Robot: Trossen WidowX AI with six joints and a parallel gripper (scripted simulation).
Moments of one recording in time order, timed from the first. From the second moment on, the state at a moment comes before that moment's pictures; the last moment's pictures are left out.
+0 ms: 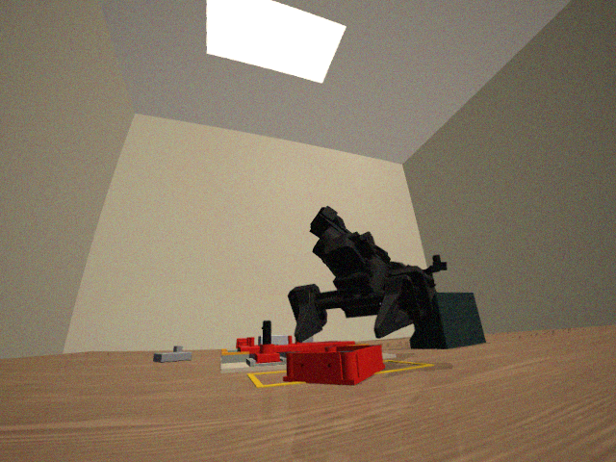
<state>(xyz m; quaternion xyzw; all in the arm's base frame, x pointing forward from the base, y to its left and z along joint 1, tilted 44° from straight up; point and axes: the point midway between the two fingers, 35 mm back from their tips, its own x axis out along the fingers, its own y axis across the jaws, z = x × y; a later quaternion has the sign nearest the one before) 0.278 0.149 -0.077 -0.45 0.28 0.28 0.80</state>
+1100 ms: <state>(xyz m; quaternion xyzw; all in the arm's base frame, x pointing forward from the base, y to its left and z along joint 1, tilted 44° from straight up) 0.280 0.138 -0.088 -0.45 0.28 0.28 0.80</state>
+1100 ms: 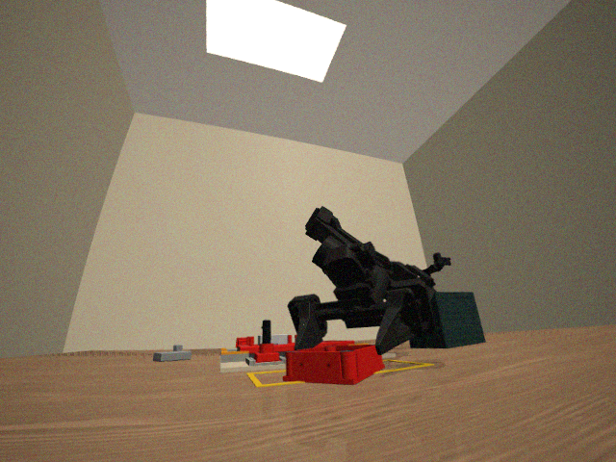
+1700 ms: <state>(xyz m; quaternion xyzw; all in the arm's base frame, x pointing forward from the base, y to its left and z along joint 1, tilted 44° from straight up) 0.281 0.134 -0.092 -0.45 0.28 0.28 0.80</state>
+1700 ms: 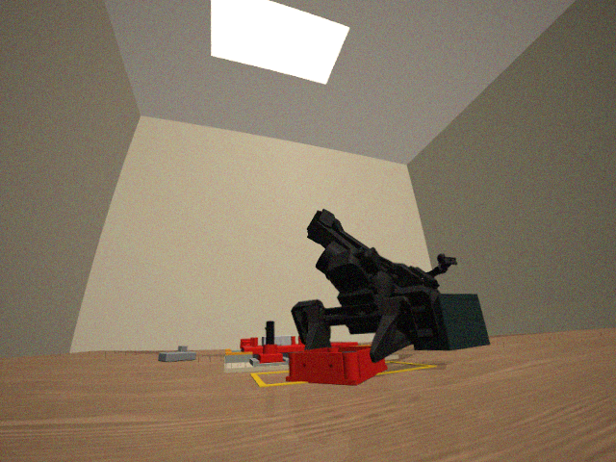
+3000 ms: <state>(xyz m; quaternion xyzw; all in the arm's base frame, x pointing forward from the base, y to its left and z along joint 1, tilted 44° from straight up) 0.273 0.170 -0.057 -0.45 0.28 0.28 0.80</state>
